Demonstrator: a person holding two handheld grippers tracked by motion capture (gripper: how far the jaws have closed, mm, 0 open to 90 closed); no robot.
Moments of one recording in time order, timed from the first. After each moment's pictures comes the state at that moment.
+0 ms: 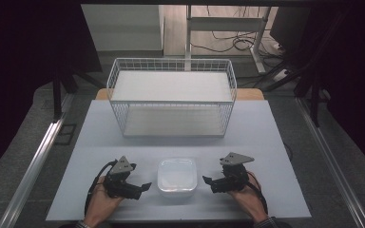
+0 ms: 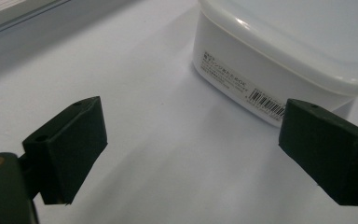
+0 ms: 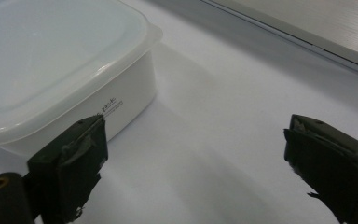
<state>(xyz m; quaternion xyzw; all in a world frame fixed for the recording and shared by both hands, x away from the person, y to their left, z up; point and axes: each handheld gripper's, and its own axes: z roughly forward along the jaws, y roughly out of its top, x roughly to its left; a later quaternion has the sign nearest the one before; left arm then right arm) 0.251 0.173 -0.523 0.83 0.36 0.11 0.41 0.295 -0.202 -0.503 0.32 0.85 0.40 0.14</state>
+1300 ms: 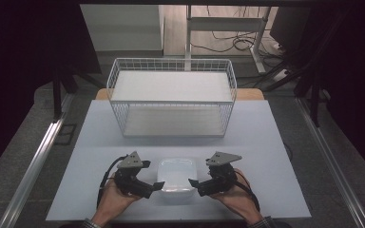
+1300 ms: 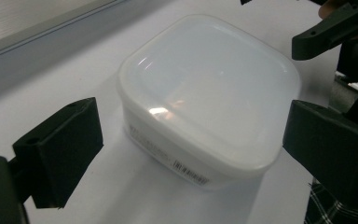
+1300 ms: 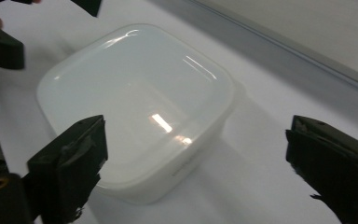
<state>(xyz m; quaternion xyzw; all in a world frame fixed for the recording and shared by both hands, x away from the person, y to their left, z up) 0.258 0.138 -0.494 0.82 0.33 0.06 0.46 0.279 -0.160 -0.475 0.29 0.86 0.41 0.11</state>
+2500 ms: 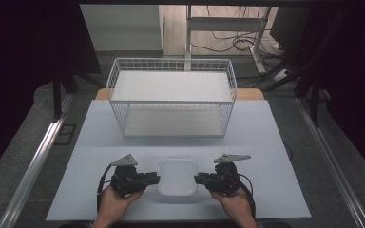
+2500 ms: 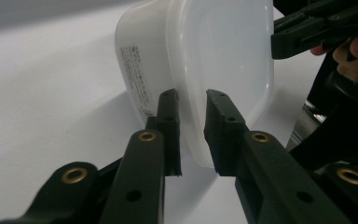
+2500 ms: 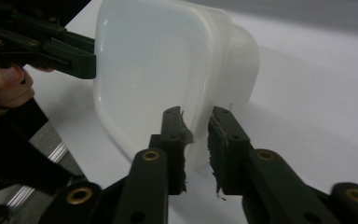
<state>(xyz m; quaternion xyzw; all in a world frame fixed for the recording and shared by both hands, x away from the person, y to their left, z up) 0.246 0.151 -0.497 0.77 0.42 -0.02 0.48 0.268 -0.170 -0.470 0.41 0.81 0.42 0.00</state>
